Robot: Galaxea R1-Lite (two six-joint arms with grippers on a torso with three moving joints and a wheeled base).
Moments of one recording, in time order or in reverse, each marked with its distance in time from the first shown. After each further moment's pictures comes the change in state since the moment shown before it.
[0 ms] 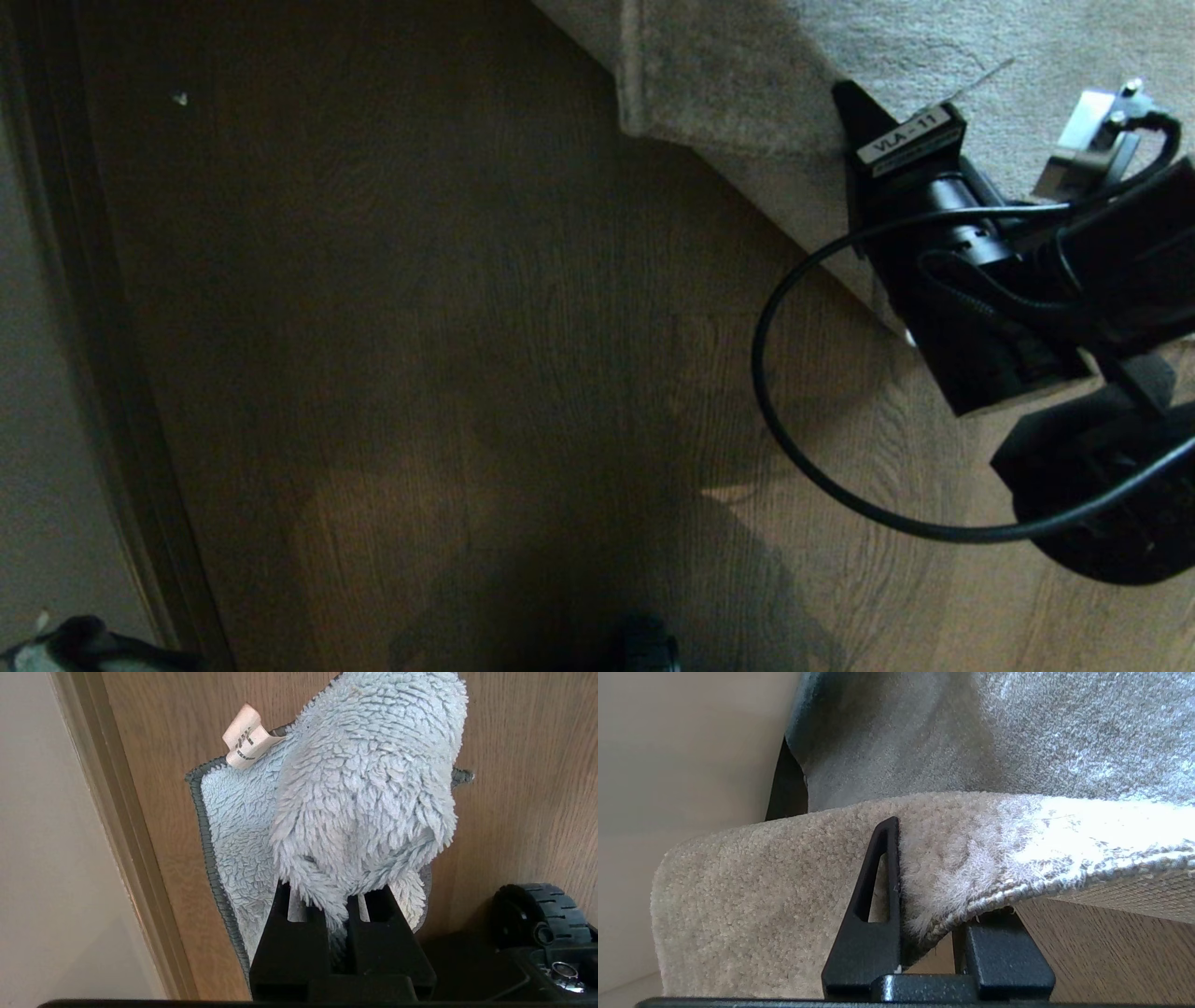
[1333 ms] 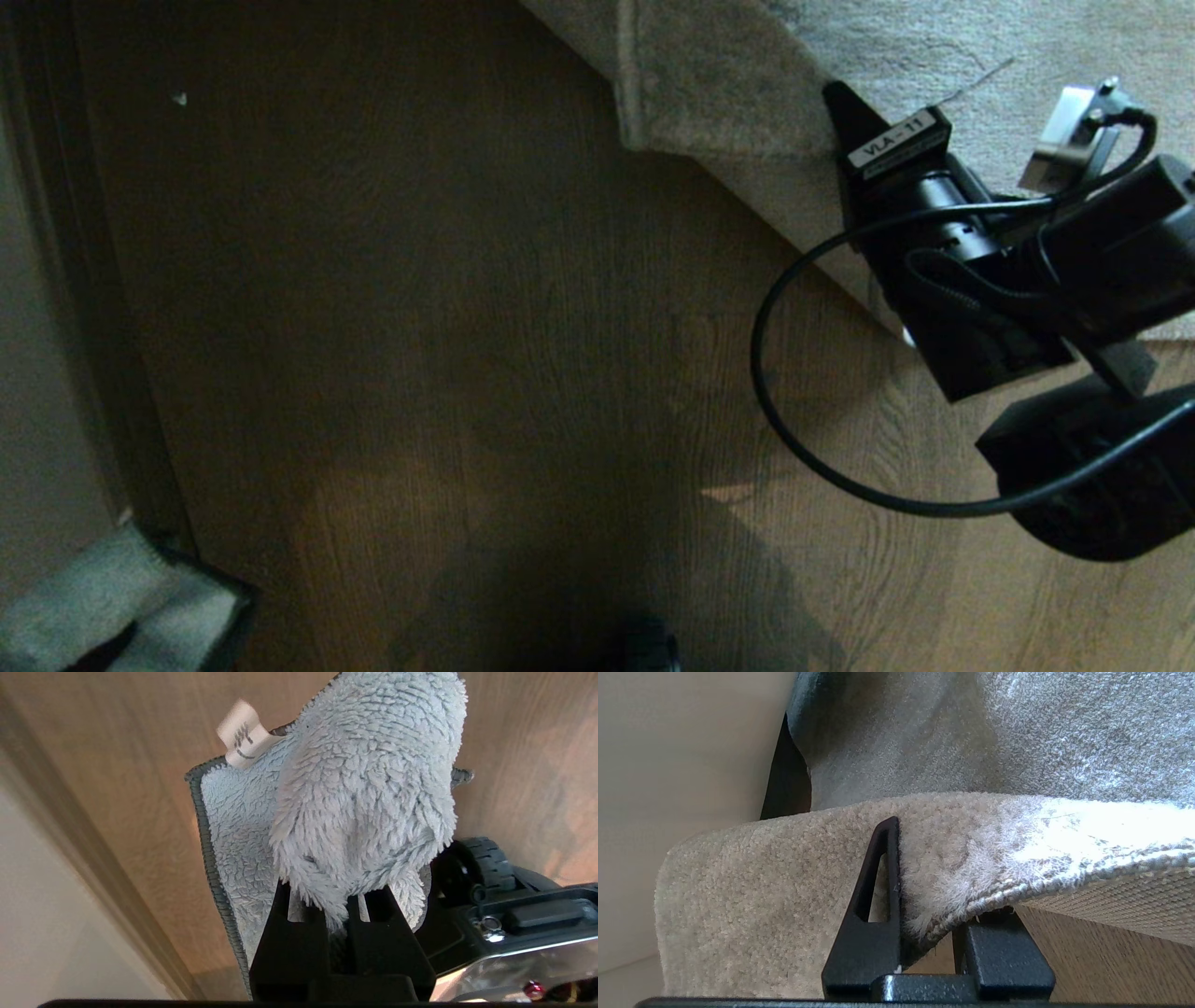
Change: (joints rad) left arm -0.018 0.528 -0.306 0.051 -0.143 0.019; right arm -0.046 0.028 -0.024 -0.001 0.080 -0.003
